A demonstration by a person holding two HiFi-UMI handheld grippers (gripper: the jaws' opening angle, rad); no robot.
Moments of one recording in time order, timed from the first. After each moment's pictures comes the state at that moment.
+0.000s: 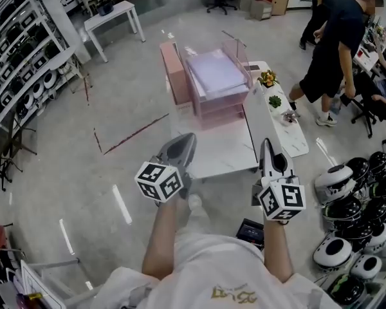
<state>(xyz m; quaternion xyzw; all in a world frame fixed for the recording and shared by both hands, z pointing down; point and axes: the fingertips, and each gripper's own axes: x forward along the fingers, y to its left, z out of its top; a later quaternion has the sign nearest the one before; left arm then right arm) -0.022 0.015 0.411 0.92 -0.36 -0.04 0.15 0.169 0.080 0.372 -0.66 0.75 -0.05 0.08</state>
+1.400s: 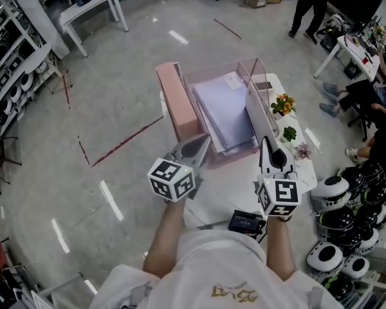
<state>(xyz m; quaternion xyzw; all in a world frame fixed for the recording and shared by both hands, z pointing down) 0.000 -0.239 0.443 0.94 -0.28 -0.02 0.21 0.140 -0.194 0.400 -0.68 0.73 -0.02 -0.09</state>
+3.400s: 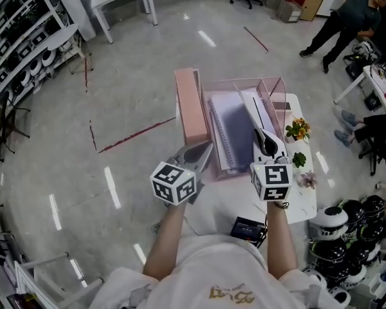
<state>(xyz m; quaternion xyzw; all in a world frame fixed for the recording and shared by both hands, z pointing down) -0.003 -0.270 0.462 0.91 -0.36 -0.01 0.22 0.116 -0.299 0.432 -0.57 0.81 0.00 -0.16</state>
